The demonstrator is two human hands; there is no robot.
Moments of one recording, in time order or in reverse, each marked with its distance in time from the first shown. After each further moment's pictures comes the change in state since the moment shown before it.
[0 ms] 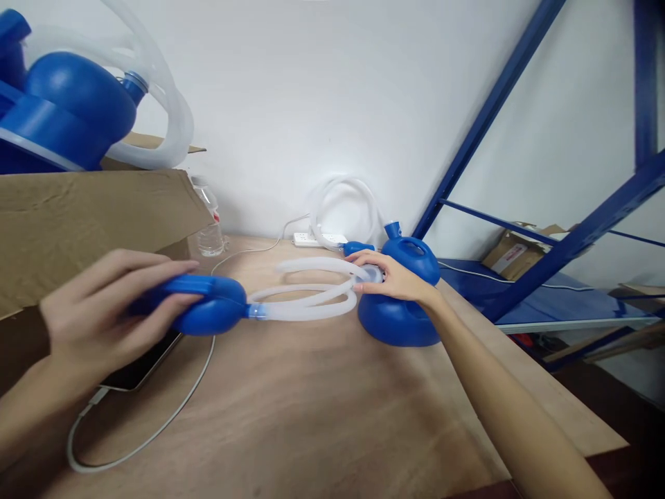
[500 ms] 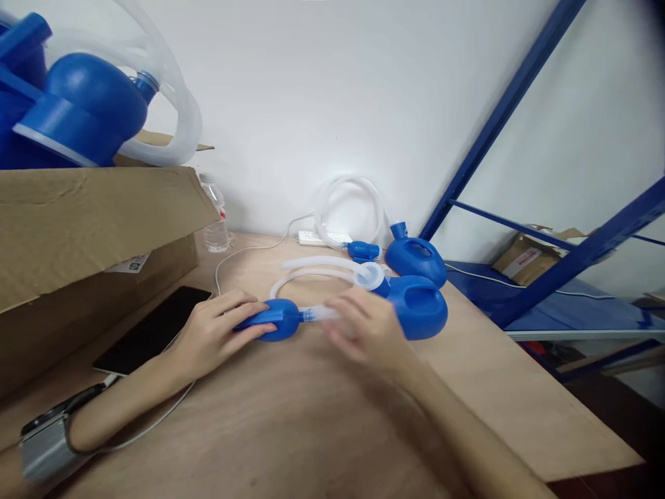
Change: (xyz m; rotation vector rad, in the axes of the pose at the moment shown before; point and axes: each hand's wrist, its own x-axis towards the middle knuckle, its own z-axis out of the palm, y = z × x) left_hand -0.040 0.020 0.070 -0.219 -0.261 0.221; right_hand -0.033 -0.059 0.086 -0.482 0.398 -0.424
